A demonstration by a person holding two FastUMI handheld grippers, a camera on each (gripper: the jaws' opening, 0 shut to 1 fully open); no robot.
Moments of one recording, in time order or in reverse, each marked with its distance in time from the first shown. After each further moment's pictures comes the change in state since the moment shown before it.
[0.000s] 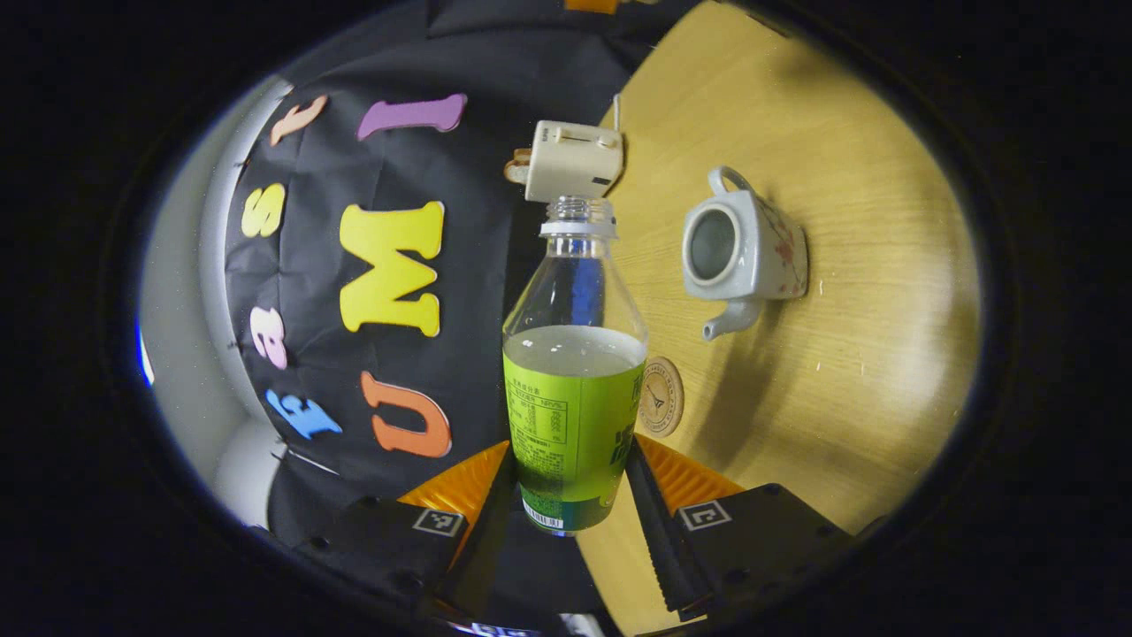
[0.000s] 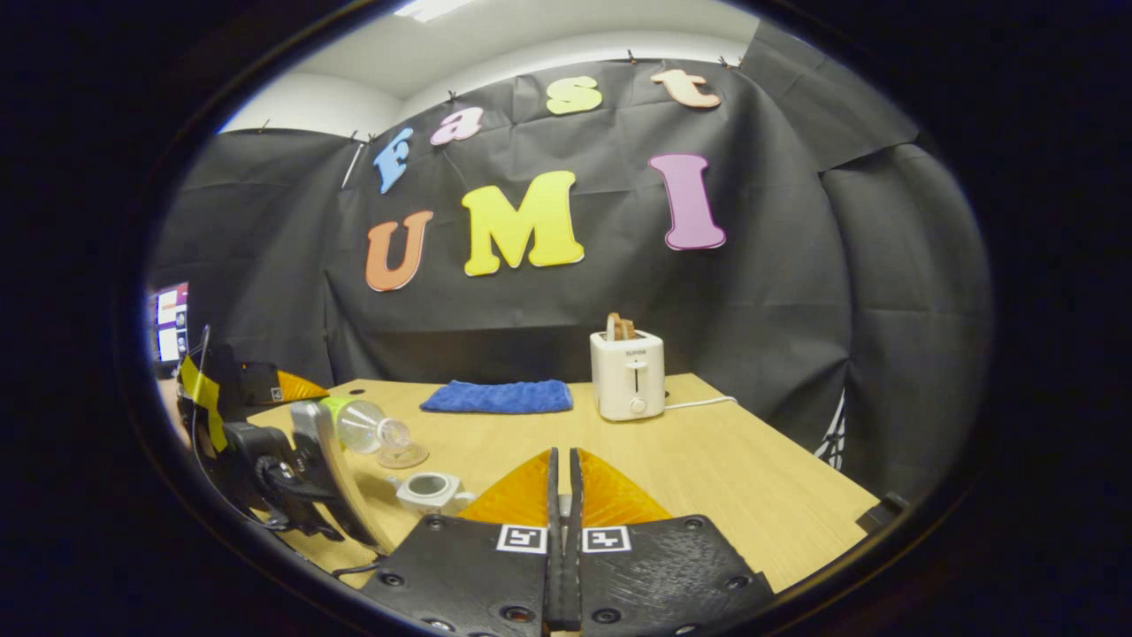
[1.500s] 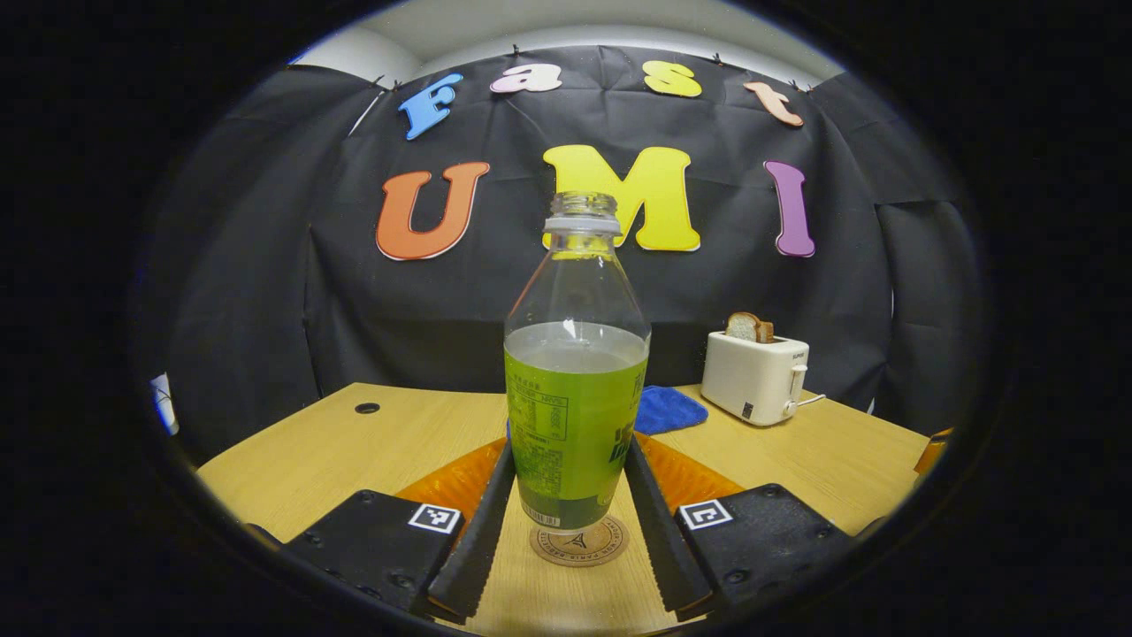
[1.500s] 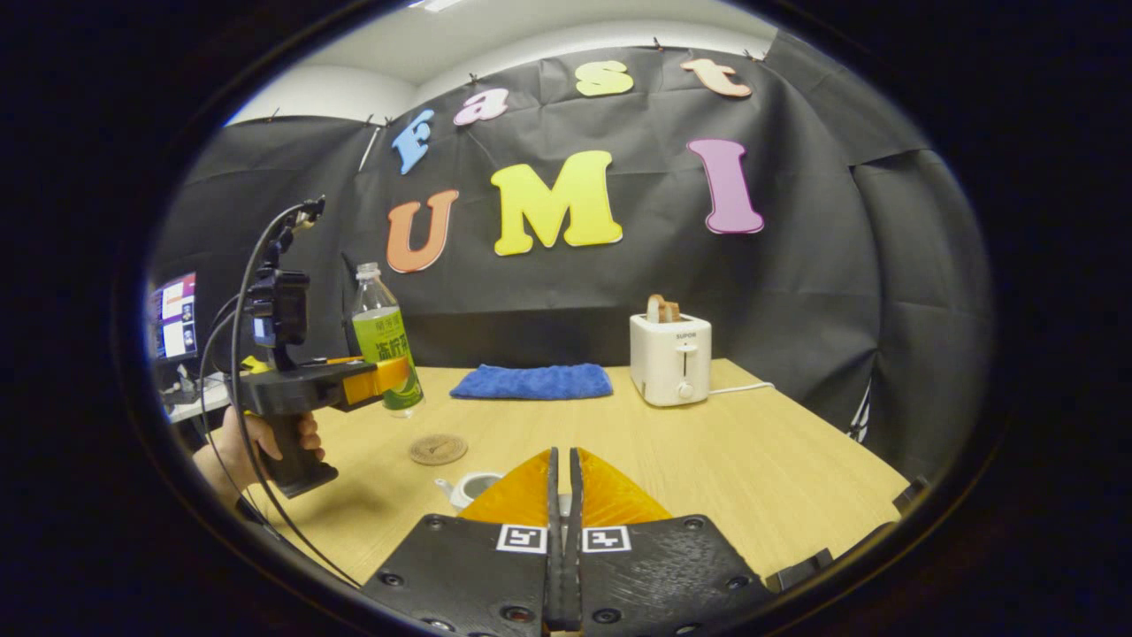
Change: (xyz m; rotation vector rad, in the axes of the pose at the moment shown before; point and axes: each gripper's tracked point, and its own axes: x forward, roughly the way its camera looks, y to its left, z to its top) left arm 0.089 0.056 0.002 -1.338 -0.241 -0.056; right arm 0.021 0.062 -0.022 -0.018 0.069 0.042
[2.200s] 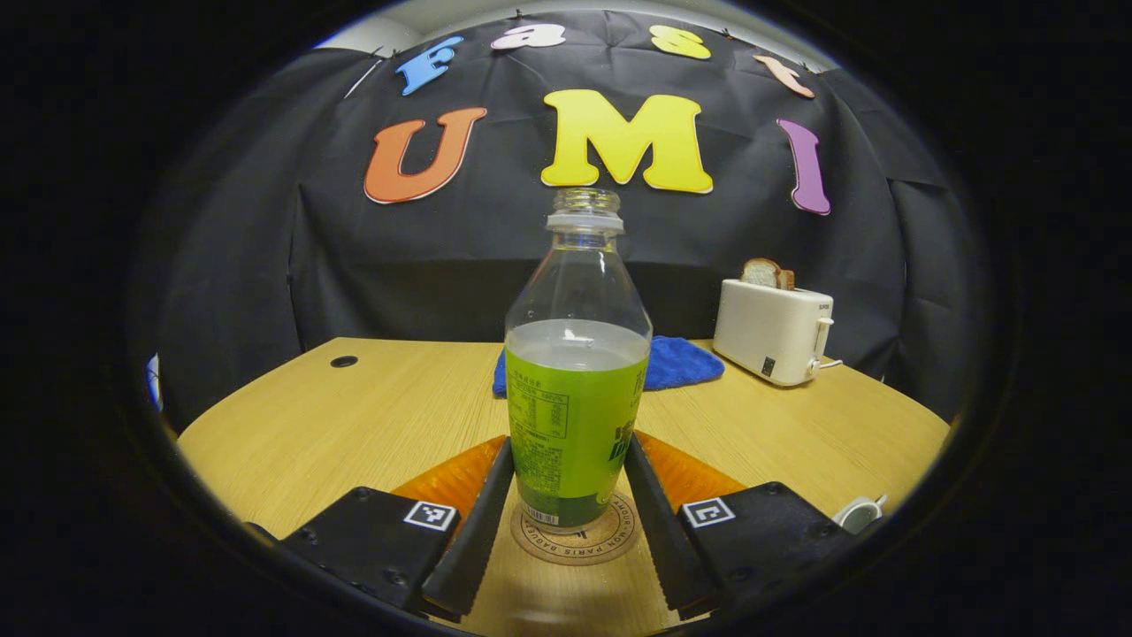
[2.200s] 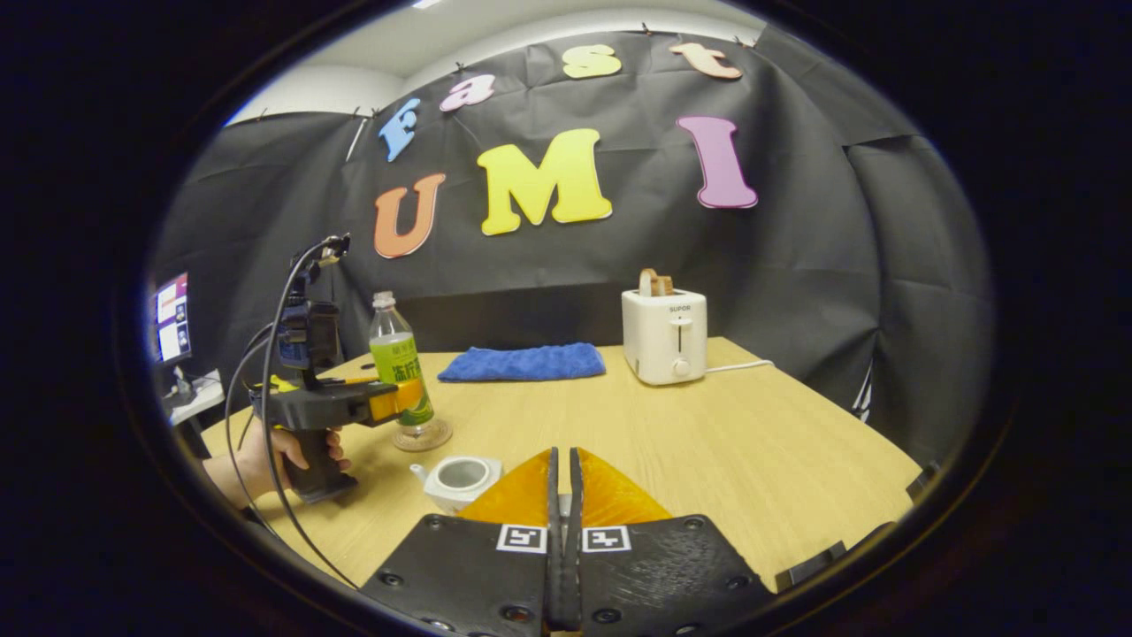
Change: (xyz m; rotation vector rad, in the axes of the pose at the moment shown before) left arm 0.039 -0.002 -0.065 -0.012 0.127 0.003; right arm 0.019 -0.012 -0.024 0.026 0.054 -0.011
